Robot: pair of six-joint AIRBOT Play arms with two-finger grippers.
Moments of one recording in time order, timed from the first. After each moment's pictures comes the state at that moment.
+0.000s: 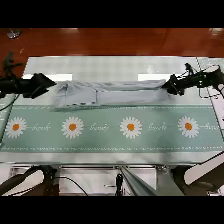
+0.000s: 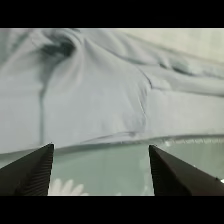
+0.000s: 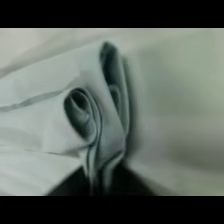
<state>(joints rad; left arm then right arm) 0.24 -1.18 1.00 0.82 -1.10 -1.31 -0.29 -1.91 1.49 -0.79 1.26 1.35</state>
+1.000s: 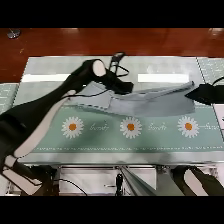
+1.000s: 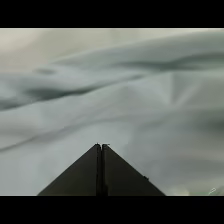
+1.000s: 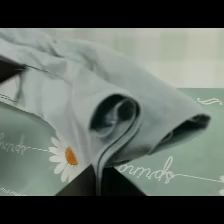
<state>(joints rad) -0.65 -1.82 1.68 1.02 -0.97 -1.58 -0.33 -0.86 1.04 -0.97 1.43 1.33</state>
